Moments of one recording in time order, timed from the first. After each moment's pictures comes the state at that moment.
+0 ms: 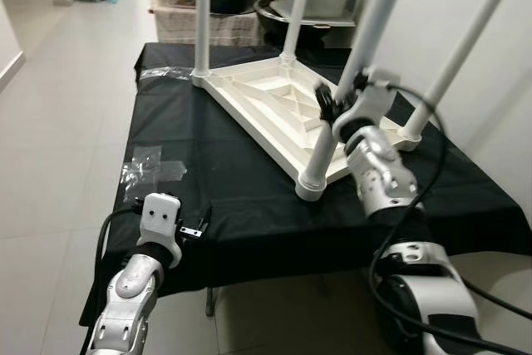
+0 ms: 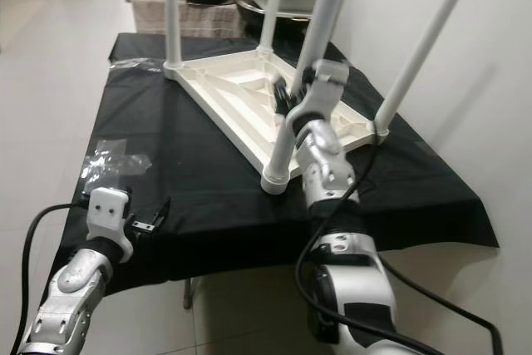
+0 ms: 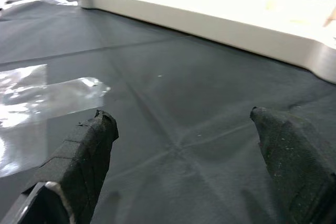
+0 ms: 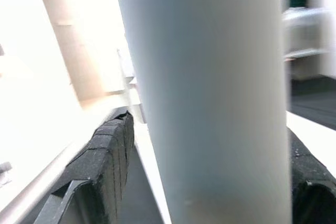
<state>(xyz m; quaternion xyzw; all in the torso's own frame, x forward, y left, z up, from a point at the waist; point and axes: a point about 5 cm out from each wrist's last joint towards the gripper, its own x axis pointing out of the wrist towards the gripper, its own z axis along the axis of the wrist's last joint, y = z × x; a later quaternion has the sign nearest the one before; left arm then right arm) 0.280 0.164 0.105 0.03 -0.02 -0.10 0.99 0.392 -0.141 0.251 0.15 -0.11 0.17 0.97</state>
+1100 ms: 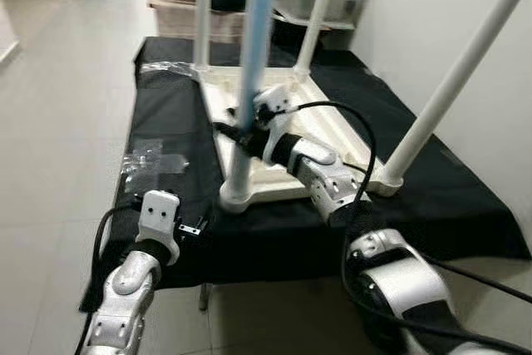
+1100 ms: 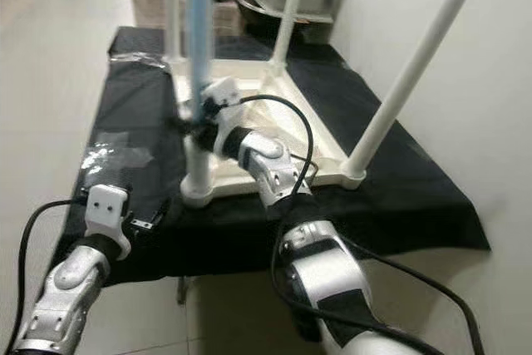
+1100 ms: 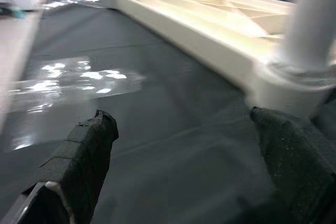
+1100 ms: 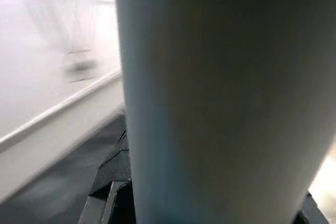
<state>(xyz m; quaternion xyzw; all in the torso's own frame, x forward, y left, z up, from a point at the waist) 0.278 0.164 0.103 0.03 -0.02 -0.10 0.99 0.398 -0.074 0.197 0.04 0.01 0.25 0.97</state>
